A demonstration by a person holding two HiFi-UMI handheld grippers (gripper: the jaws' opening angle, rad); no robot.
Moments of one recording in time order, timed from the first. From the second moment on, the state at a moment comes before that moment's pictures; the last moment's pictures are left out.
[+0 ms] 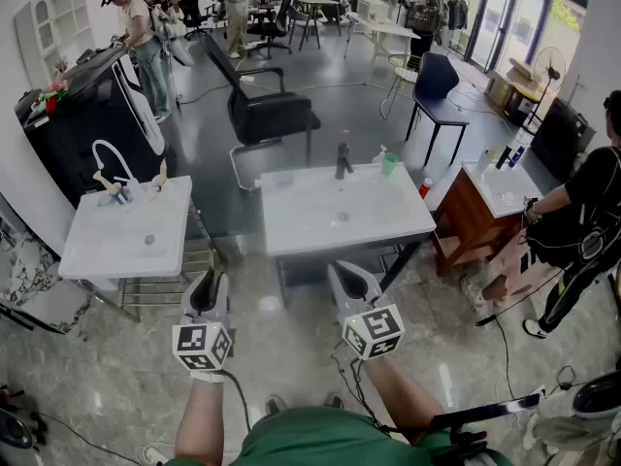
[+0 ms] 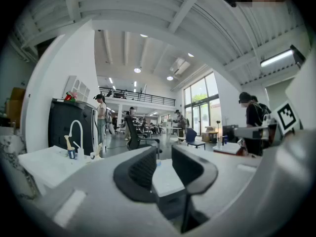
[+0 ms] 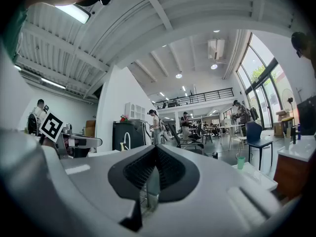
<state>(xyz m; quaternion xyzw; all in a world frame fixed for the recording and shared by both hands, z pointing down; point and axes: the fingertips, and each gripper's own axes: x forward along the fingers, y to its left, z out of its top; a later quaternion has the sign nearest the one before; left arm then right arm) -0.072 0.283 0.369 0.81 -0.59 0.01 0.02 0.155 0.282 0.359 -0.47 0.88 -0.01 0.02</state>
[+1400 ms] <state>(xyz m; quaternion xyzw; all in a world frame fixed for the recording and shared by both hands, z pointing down) -0.190 0.243 0.390 0.83 -0.55 -0.02 0.05 0.052 0.239 0.367 -0.53 0.85 0.00 -0.01</state>
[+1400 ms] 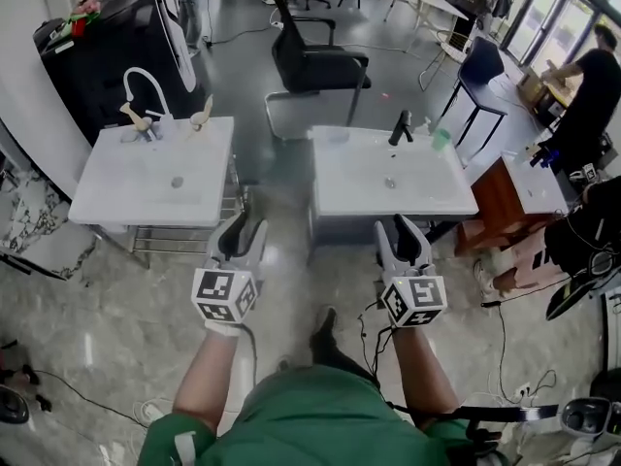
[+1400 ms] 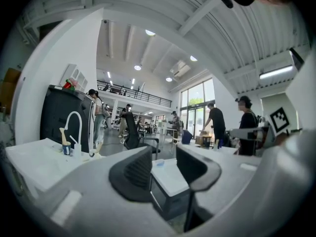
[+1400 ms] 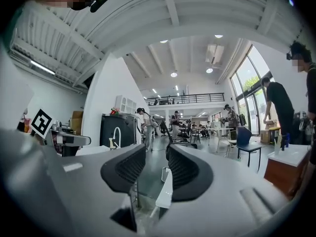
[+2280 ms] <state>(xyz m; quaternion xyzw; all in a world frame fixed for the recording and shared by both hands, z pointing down) -0.130 0.034 0.405 0.79 -0.61 0.04 0.06 0.081 -0.001 0.406 -0.43 0.90 -0.05 0.01</state>
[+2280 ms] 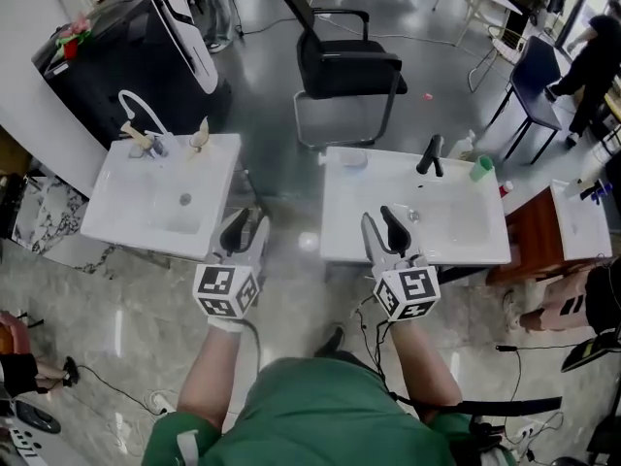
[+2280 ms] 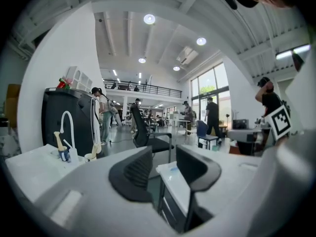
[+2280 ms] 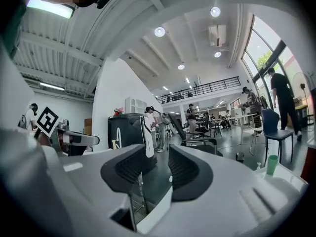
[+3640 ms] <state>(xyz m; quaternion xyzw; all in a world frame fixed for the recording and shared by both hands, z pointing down) -0.148 -0.183 0.469 0.84 -0.53 0.08 0.07 0.021 -0.201 0.457 -0.46 0.87 -0.02 -0.15</state>
